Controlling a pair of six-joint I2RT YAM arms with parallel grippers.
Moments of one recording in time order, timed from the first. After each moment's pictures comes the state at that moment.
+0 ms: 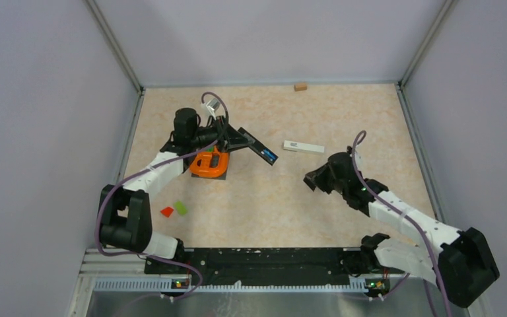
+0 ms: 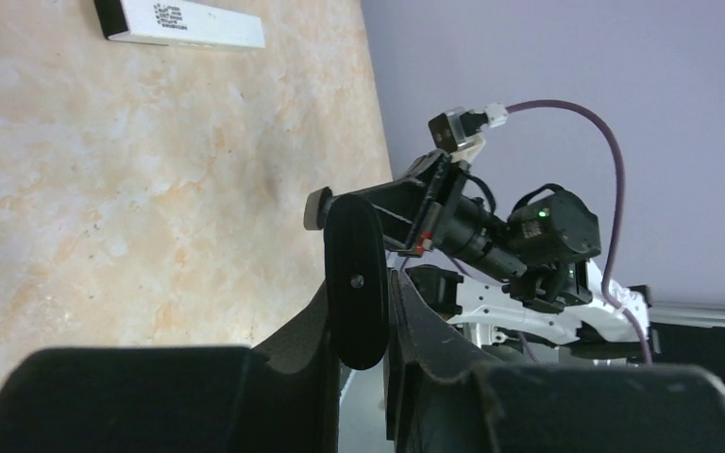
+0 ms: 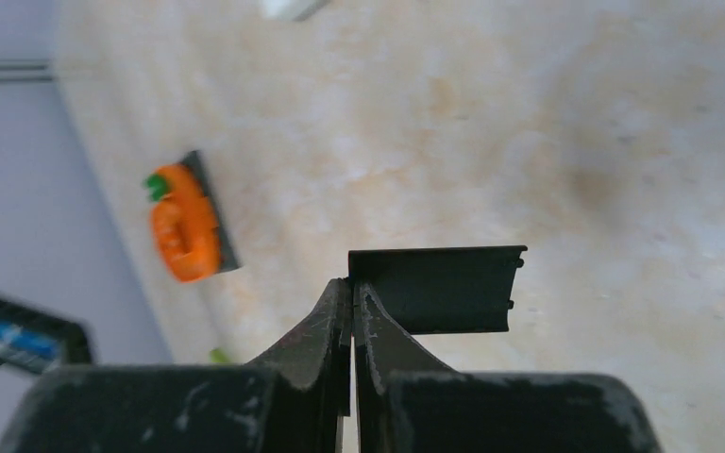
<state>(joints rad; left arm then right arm) -0.24 1.45 0.91 0.16 0.93 -0.94 0.58 1.07 0.55 -0.26 0.19 1.26</state>
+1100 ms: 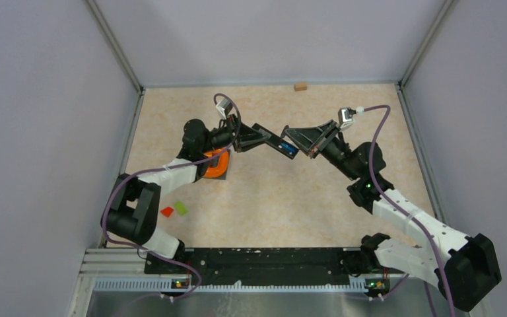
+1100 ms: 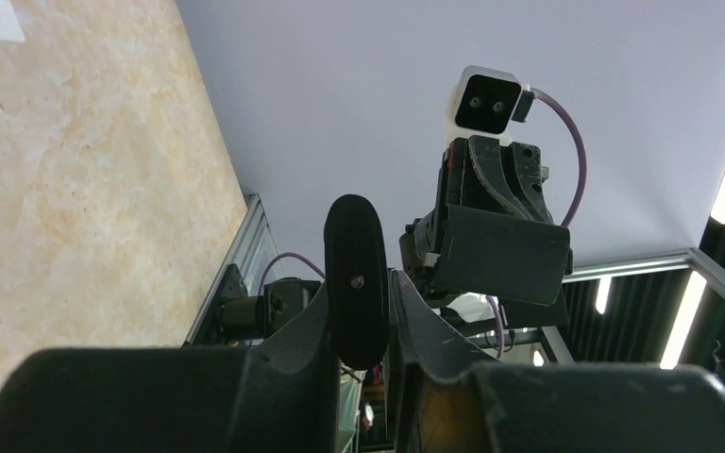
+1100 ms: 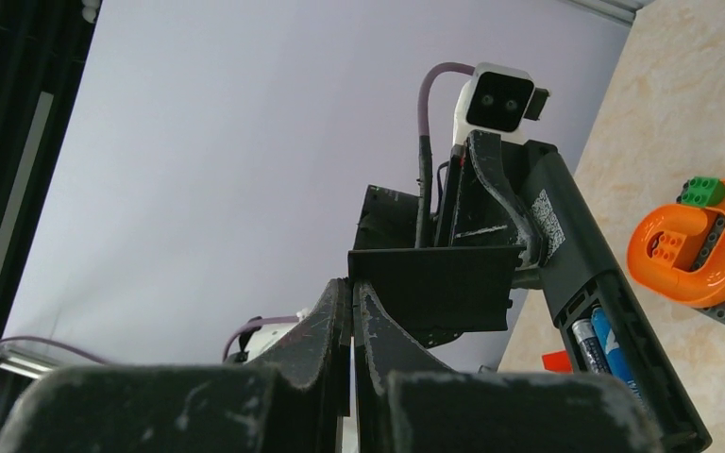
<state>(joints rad) -0.37 1.52 0.79 0.89 0.90 -1.53 0.59 0.98 0.64 0.62 -0.24 1.35</state>
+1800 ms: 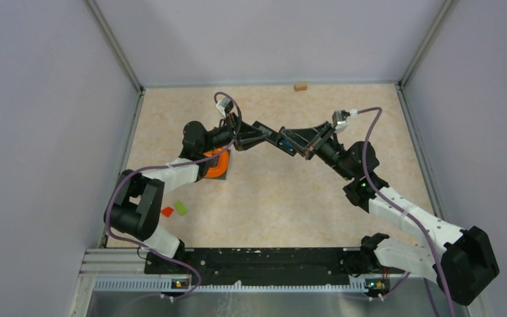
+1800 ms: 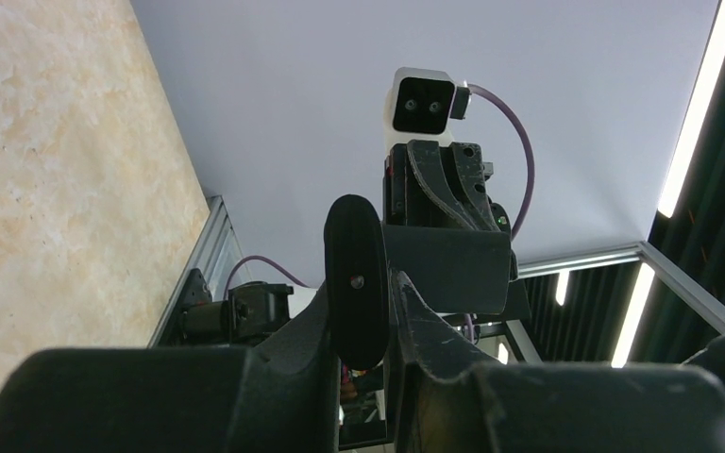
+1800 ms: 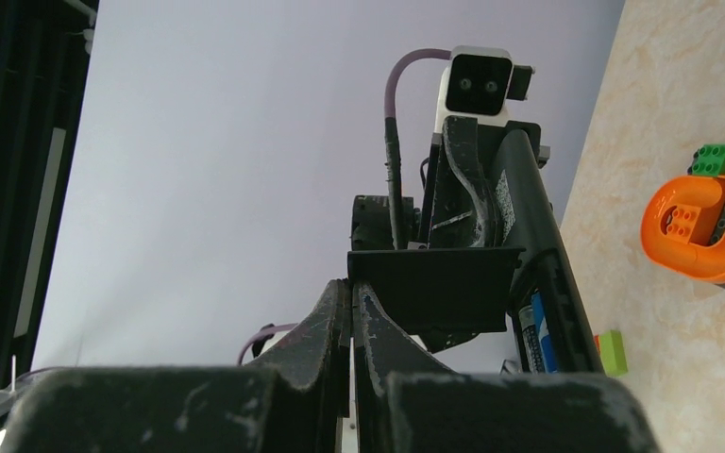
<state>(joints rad) -0.37 1.56 0.78 1.05 0.90 -1.67 0.62 1.03 0.64 0.62 -0.21 1.43</state>
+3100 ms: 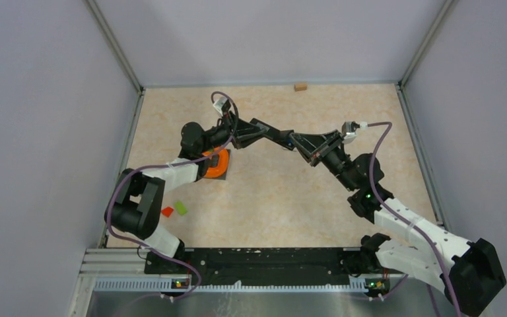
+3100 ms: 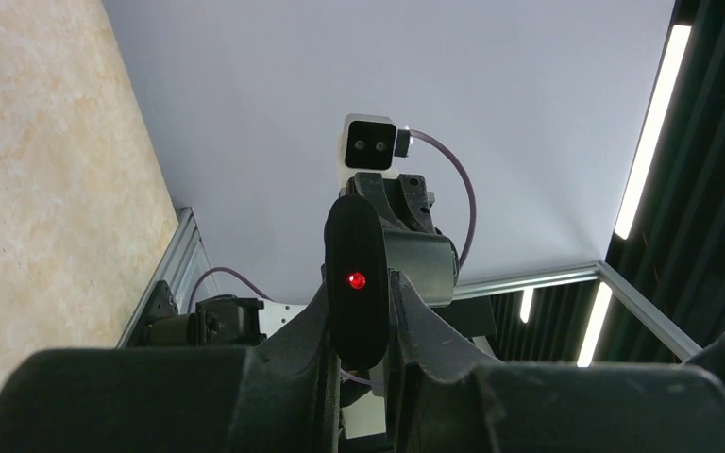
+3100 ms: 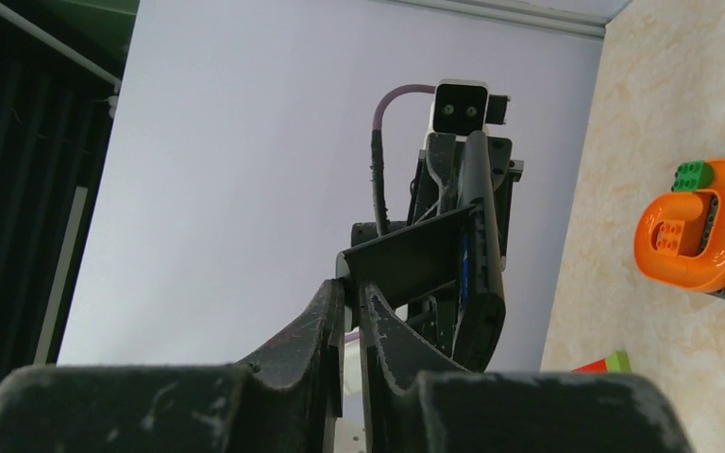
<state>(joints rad) -0.36 1.57 0.78 1.12 0.87 -1.79 0.65 0.93 0.53 0.63 -0.06 1.48</state>
